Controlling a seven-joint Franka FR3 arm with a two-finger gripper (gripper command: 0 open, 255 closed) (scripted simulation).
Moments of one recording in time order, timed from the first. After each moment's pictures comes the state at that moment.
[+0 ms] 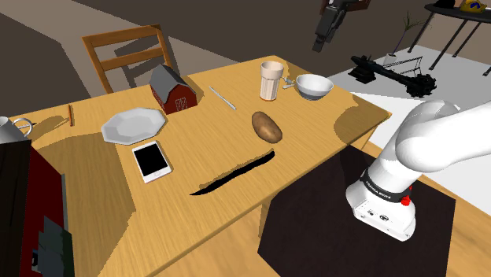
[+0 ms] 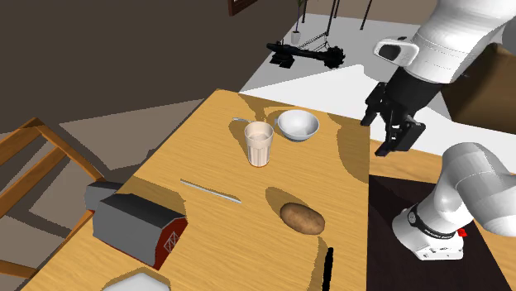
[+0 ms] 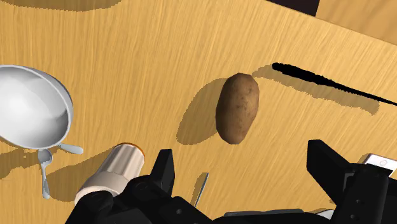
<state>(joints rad) 0.01 -0.81 0.03 -2.33 0.02 1.65 -0.14</state>
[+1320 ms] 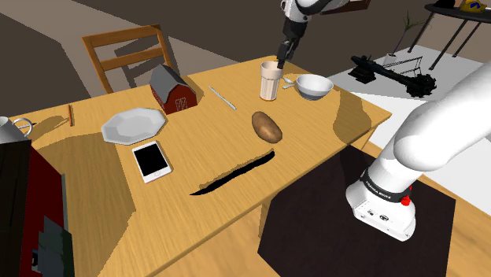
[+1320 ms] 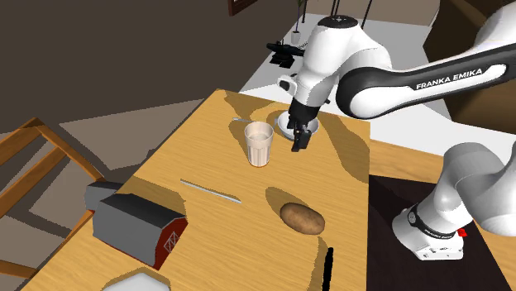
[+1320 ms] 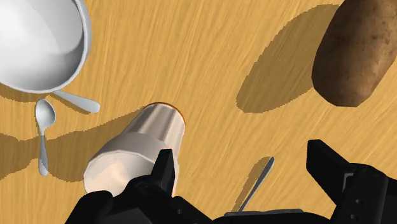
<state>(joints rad) -0.03 -0.28 -0.11 -2.25 -0.07 2.12 -0.35</state>
